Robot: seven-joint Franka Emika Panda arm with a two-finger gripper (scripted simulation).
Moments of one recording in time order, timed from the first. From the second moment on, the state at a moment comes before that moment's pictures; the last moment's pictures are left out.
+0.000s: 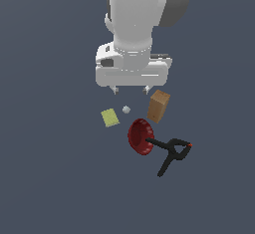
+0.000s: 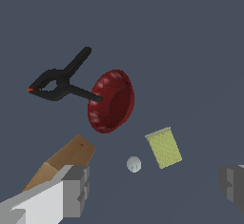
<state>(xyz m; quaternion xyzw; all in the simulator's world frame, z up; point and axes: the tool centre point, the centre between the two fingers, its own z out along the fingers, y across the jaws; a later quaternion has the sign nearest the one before) 0.001 0.011 0.307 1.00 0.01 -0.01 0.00</state>
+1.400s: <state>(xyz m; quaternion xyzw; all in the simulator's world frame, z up) -0.009 0.051 0.289 1.00 0.00 -0.01 0.01</state>
